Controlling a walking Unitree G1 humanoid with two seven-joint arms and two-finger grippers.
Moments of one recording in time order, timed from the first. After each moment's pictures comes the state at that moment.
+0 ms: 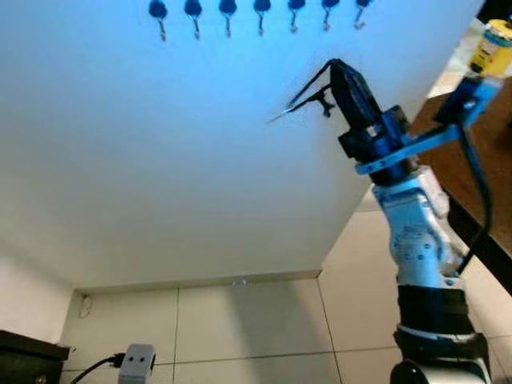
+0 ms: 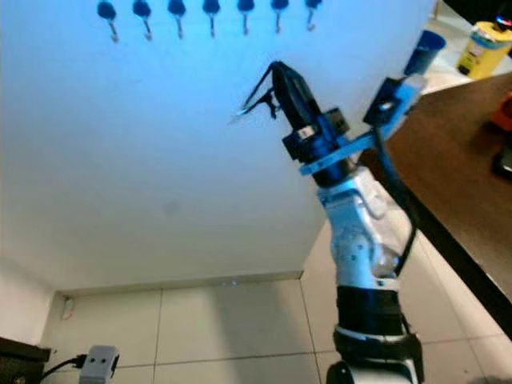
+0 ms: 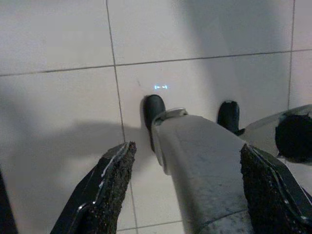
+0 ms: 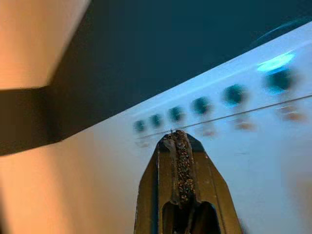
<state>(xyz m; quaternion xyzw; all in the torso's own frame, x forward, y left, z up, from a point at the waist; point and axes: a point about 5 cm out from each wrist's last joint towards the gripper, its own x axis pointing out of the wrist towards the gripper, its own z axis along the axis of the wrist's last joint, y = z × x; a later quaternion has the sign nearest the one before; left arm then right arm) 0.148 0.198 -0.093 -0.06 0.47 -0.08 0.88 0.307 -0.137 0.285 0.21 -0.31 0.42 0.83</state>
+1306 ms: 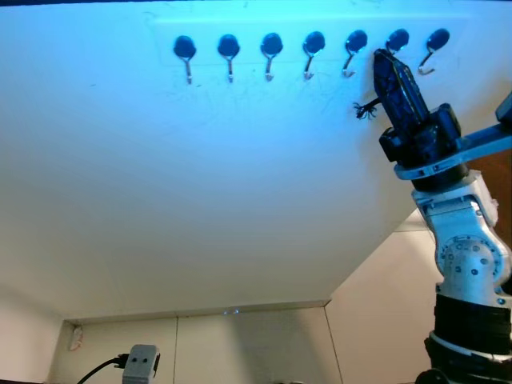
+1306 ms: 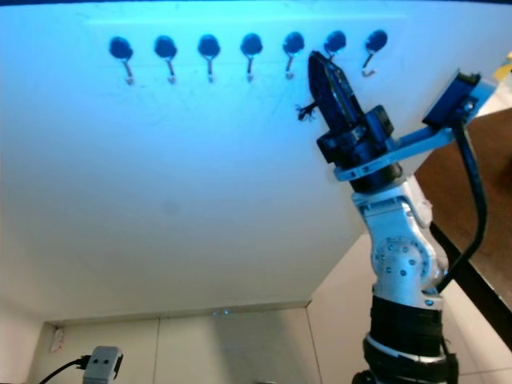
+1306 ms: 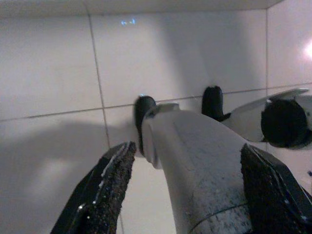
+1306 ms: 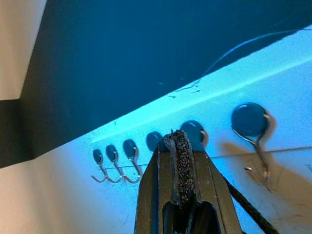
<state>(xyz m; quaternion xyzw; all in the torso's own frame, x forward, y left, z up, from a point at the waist) 0.144 0.191 -0.094 -0.08 0.47 -0.11 0.87 0.297 -0.170 0.298 0.24 -0.32 0.39 0.83</state>
